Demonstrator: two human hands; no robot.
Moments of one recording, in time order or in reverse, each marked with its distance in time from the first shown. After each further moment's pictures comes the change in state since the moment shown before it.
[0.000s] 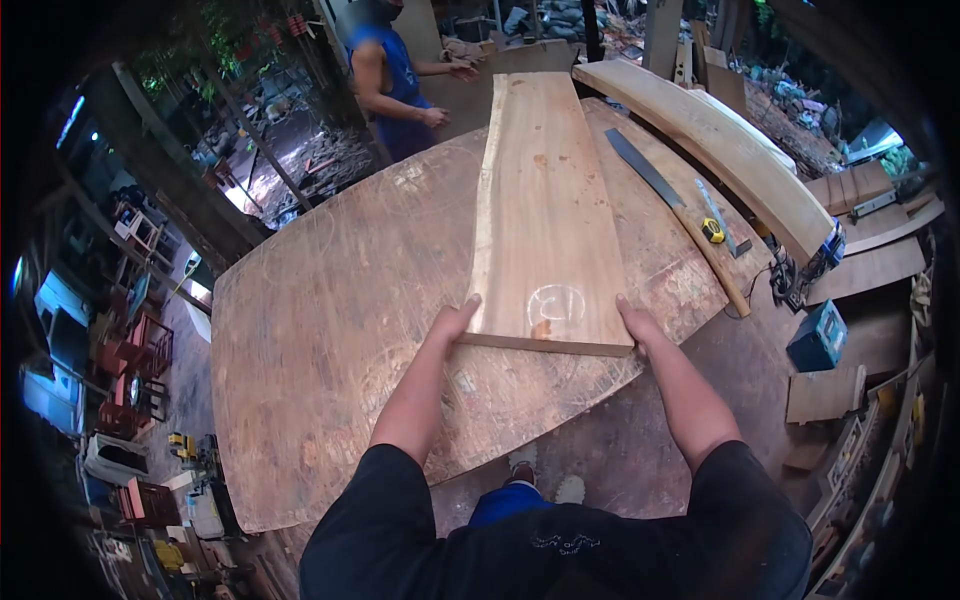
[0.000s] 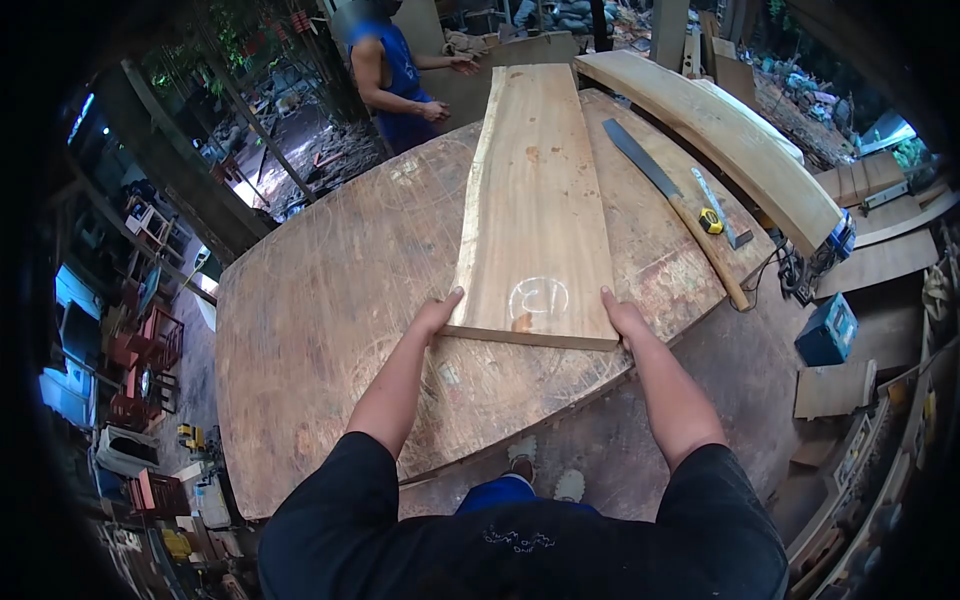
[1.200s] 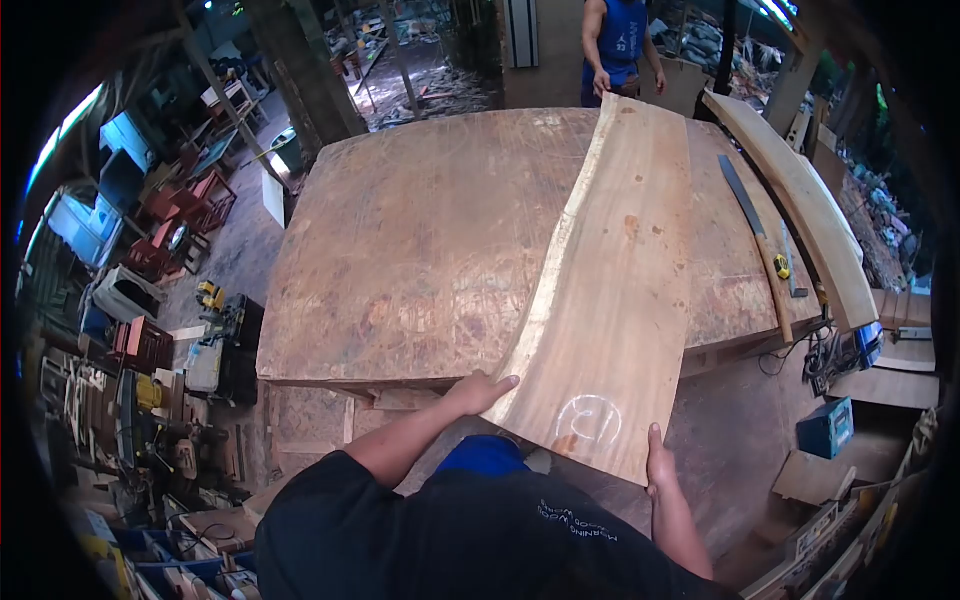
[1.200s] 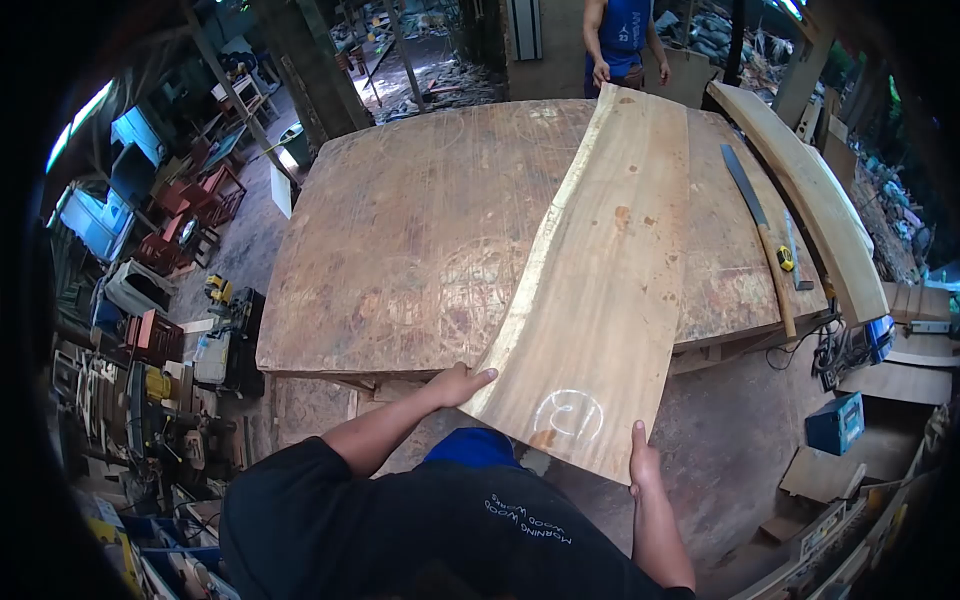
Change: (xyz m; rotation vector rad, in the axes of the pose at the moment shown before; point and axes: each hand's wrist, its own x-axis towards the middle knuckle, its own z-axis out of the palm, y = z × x) left_hand -0.318 -0.197 -0.030 0.277 -0.123 -0.137; right_hand -0.372 0.119 0.049 -0.012 -0.013 0.266
